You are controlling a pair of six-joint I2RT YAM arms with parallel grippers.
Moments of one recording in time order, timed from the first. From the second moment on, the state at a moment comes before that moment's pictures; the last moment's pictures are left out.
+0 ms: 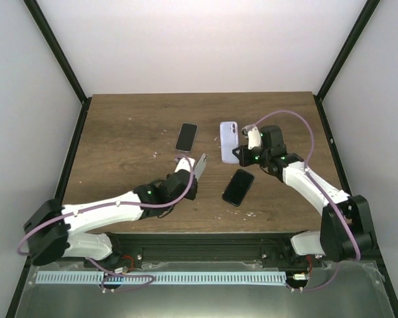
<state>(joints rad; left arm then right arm) -1.05 1.32 0.78 -0.18 -0.47 -0.53 0.32 1.35 0.82 -0.16 -0.42 0.18</state>
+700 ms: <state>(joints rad) -1.07 0.76 0.58 -0.36 -0.40 -0.51 0.10 1.29 0.91 -0.47 -0.07 -0.19</state>
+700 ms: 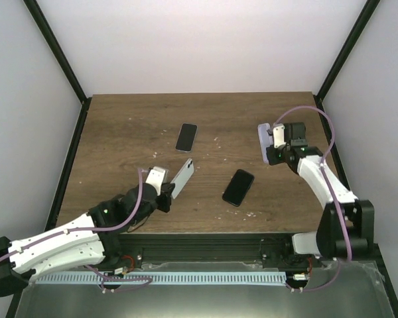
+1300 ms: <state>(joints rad) -1.08 0.70 0.56 -0.45 -0.34 -0.52 -0.24 1.84 1.28 -0.75 -0.43 -0.28</state>
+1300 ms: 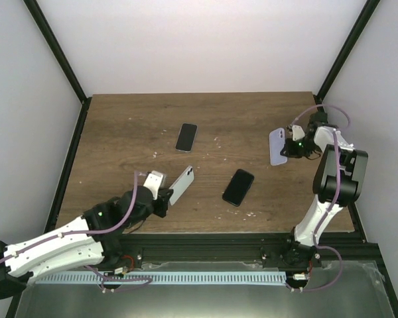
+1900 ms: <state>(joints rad) -1.09 0.83 0.62 -0.47 -0.44 -0.50 -0.26 2.02 1.45 -1.00 -0.55 -0.41</state>
